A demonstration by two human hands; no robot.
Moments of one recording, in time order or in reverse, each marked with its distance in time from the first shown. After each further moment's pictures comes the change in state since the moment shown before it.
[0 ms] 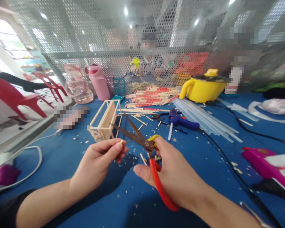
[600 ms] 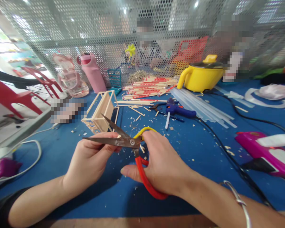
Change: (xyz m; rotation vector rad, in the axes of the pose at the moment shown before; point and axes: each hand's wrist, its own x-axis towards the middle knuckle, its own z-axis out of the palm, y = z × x) left_hand -0.016 0.002 -0.003 0.275 0.011 0.327; right_hand -0.004 -0.013 0.011 -0.167 -0.029 -0.085
